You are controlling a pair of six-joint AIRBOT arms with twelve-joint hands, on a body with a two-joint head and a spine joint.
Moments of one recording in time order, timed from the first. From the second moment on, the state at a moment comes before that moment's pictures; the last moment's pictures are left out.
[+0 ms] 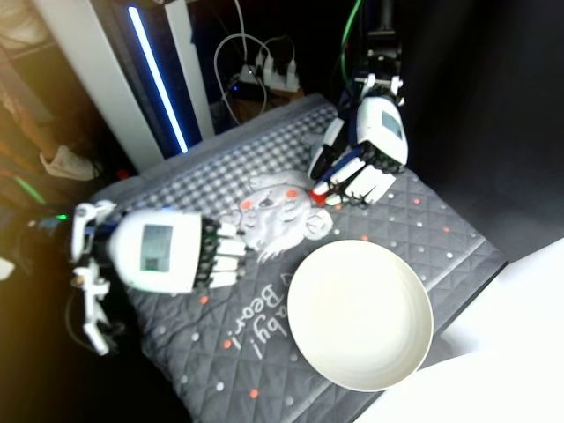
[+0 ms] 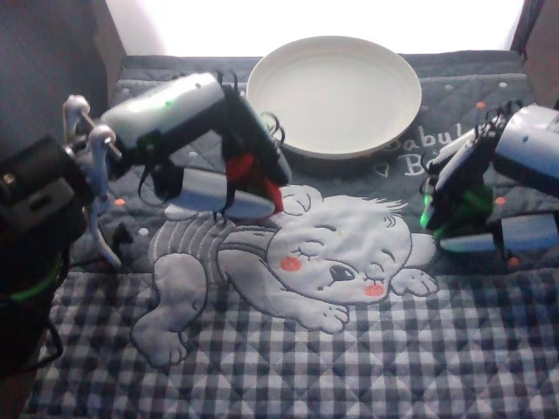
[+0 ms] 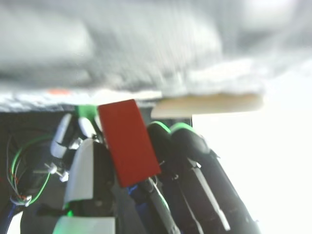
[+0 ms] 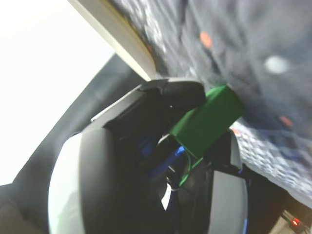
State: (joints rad) left arm 0.55 -1.21 1.35 0.14 -0.80 0.58; right arm -0.63 -1.14 1.42 -0.23 1.05 -0.30
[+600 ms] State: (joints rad) left arm 0.41 -1.29 1.49 0.12 -0.79 0.61; right arm -0.54 -1.26 1.57 -0.07 1.09 -0.31
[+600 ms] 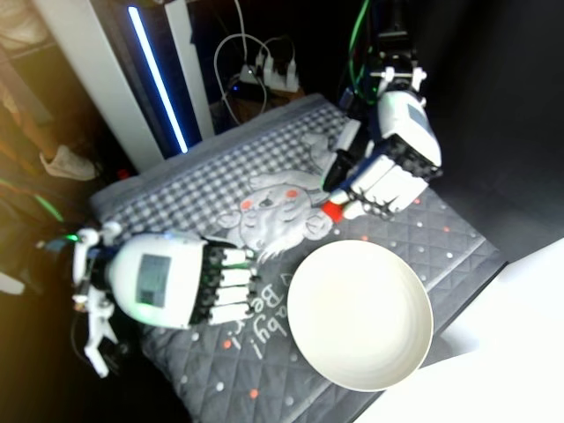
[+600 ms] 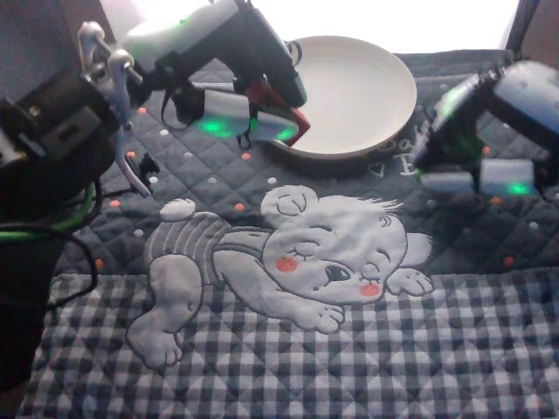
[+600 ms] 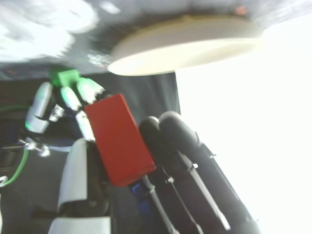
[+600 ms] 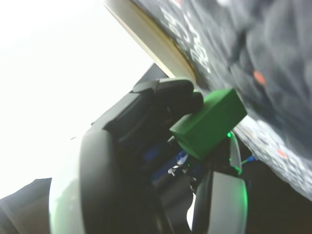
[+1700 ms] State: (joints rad) left arm 0.33 -1.66 2.02 0.06 -0.50 0.40; right arm -0.33 -1.66 2.06 -0.05 0.73 -0.25
